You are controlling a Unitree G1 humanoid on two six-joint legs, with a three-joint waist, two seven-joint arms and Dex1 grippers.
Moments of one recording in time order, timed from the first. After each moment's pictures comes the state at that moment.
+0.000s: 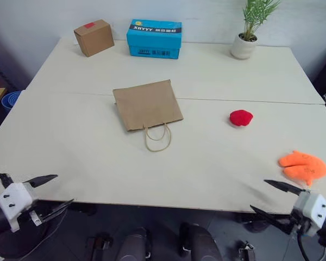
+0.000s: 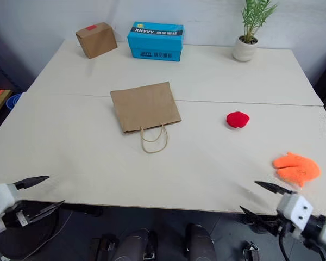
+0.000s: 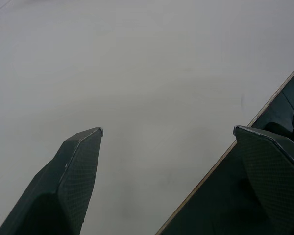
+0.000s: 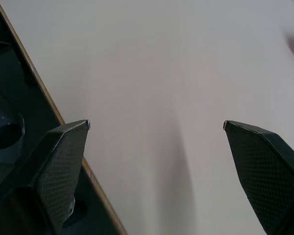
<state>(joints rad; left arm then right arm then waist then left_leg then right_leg) 0.49 0.76 0.63 -0.15 -0.35 -0.11 -1.00 0.49 -0.68 -0.44 -0.06 0.36 -0.37 1.08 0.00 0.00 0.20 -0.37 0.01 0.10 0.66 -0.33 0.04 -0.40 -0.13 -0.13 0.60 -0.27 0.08</state>
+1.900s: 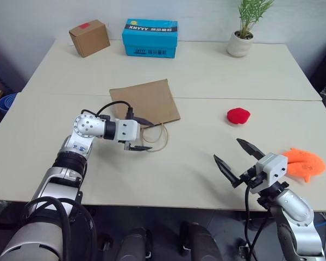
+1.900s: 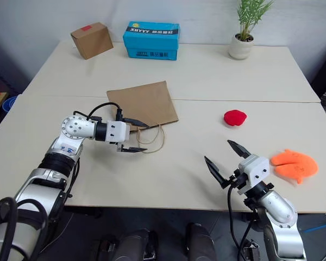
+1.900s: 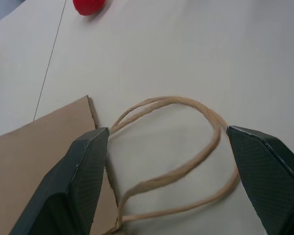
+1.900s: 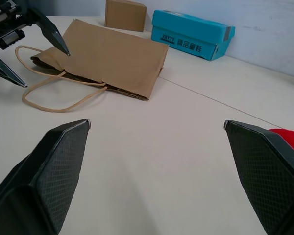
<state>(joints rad) -0.92 0.51 -0.20 0.85 0.05 -0.66 -1.13 0.15 -0.41 -0.16 -0.32 0.33 -0.11 0.62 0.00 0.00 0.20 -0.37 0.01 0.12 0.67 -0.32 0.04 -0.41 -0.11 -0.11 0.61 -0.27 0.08</state>
